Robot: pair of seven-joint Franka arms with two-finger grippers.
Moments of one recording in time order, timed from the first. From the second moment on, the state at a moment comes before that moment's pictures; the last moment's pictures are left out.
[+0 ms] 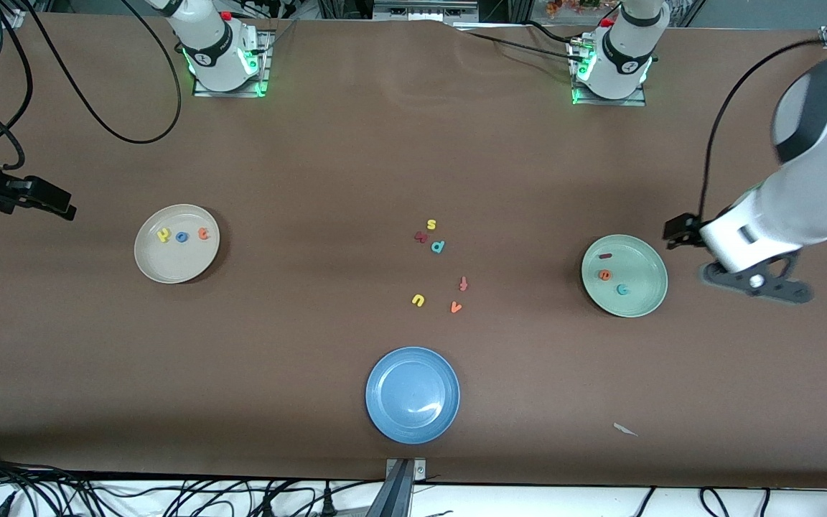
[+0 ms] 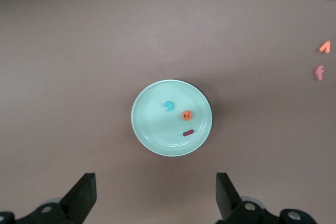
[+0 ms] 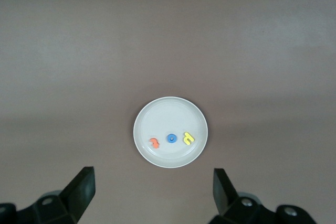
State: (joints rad) left arm 0.31 0.36 -0.57 -1.31 0.26 1.51 0.00; right arm 0.07 0.13 -0.10 -1.52 -0.01 1.64 0.06
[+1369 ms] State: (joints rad) left arm -0.04 0.02 -0.08 -1.61 0.04 1.61 -0.01; right arm 0.07 0.15 -0.07 -1.55 0.00 1.68 0.08
